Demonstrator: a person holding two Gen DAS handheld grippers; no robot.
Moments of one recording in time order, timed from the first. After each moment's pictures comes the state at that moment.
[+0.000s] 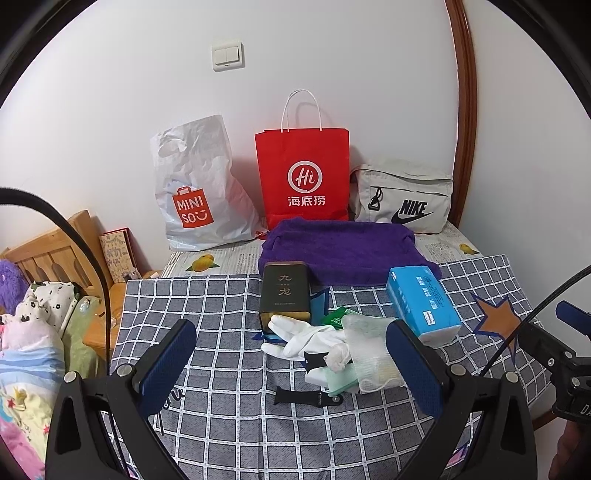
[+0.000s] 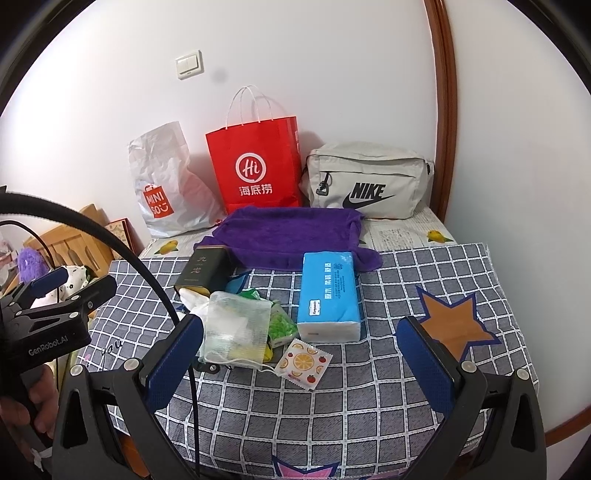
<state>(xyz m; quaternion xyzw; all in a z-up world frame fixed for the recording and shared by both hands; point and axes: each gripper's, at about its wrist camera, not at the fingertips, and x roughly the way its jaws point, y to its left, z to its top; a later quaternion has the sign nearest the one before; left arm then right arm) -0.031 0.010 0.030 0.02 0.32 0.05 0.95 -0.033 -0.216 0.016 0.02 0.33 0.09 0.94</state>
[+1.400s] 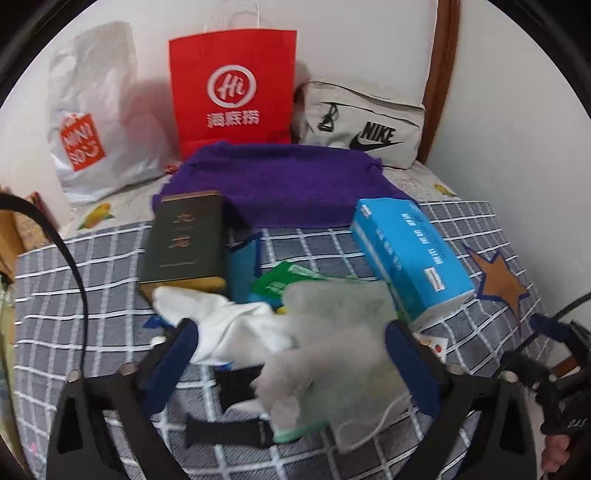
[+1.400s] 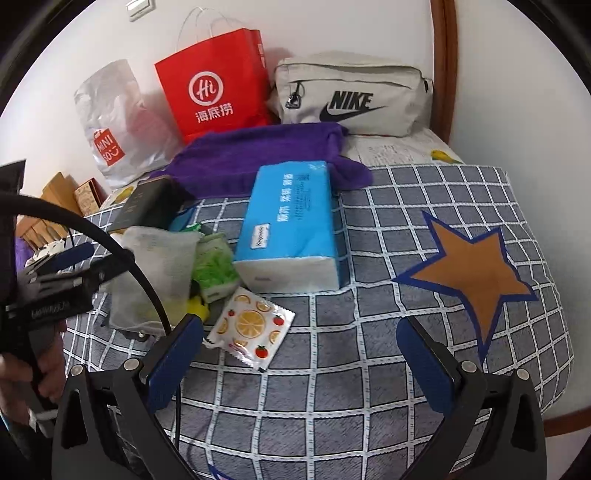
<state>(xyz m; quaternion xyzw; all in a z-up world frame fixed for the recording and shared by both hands) 0.079 -0.014 -0.094 -0.01 0.42 -0.08 0.91 0.039 -0.246 -0.096 0.03 0.44 0.07 0.89</state>
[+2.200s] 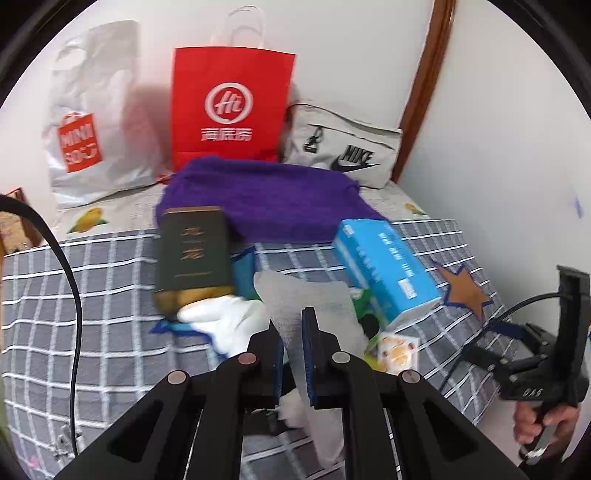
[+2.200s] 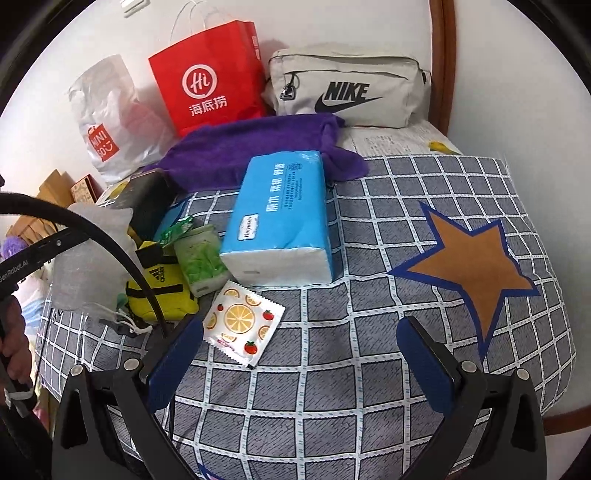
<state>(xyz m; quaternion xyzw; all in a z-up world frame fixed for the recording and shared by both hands) 0.056 0.030 -0.069 -0.04 0.40 -0.12 0.91 0.043 -0.252 -0.107 0.03 0.45 0.07 0.89</state>
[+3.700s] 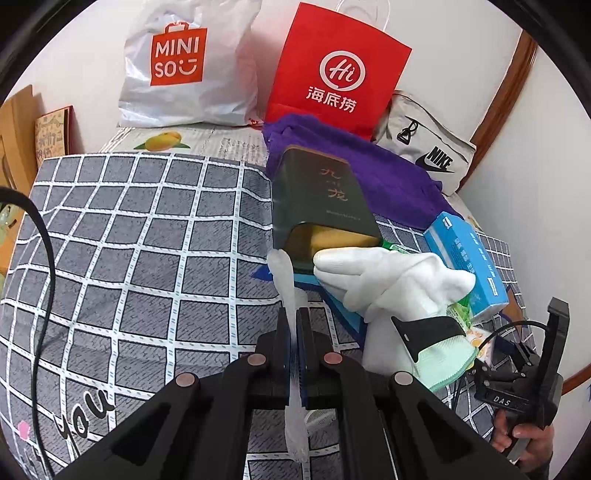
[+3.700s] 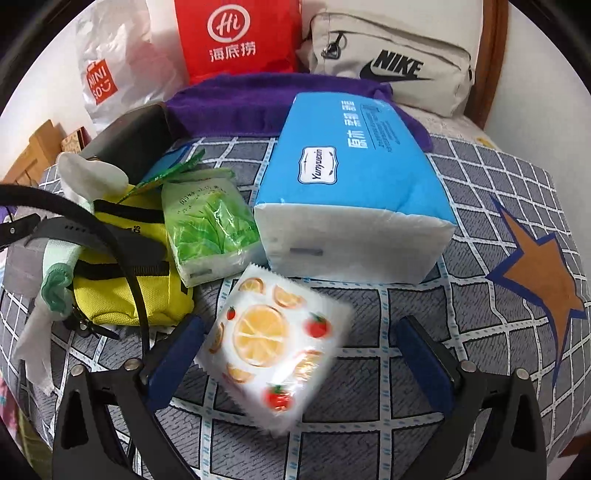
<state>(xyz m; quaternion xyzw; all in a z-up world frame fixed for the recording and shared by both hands) 0.060 0.122 -0.133 -0.13 0.43 -0.05 0.89 0.080 -0.188 -0.184 -0.04 0.47 0.08 0.88</state>
